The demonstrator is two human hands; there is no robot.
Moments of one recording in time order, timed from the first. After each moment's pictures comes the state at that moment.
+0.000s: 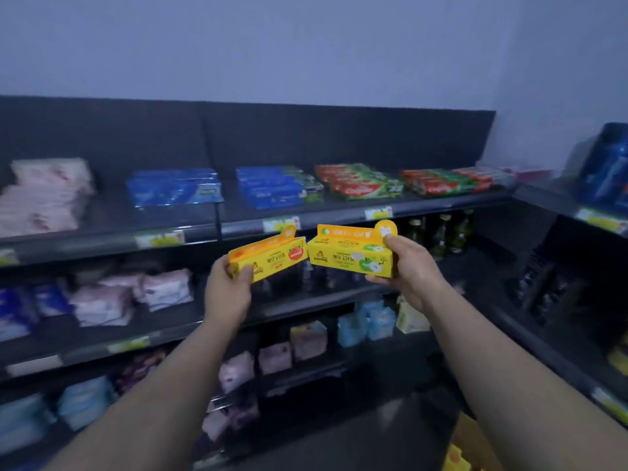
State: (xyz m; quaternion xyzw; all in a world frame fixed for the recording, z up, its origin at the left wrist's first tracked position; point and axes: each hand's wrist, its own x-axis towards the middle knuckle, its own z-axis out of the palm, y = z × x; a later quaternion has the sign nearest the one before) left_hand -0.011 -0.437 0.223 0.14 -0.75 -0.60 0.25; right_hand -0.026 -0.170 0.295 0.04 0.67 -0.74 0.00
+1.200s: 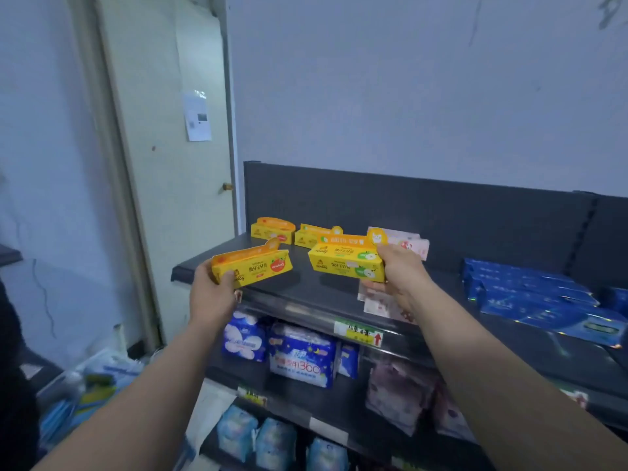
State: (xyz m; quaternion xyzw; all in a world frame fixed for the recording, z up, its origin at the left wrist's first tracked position) left_hand 0.101 -1.034 0.291 0.37 -0.63 -0.46 0.50; right_hand -0.095 -0.835 0.362 -0.20 0.65 -0.70 0.21
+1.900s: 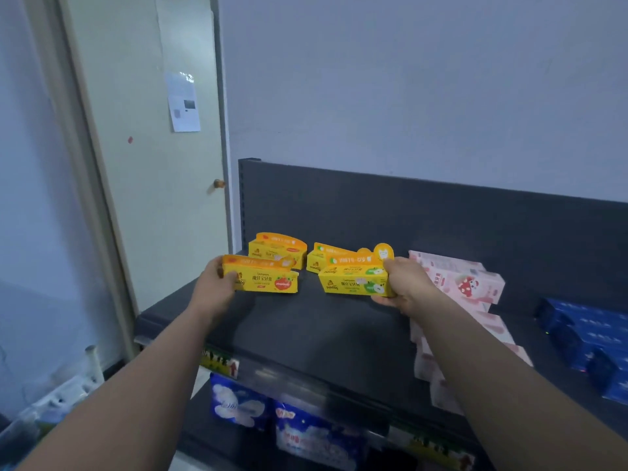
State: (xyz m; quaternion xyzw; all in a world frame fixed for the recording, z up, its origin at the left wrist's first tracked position) left_hand -0.014 -1.231 0.284 0.37 -0.70 -0.48 0.38; right_hand -0.210 -1.005 0.339 -0.13 0.73 -0.64 0.23
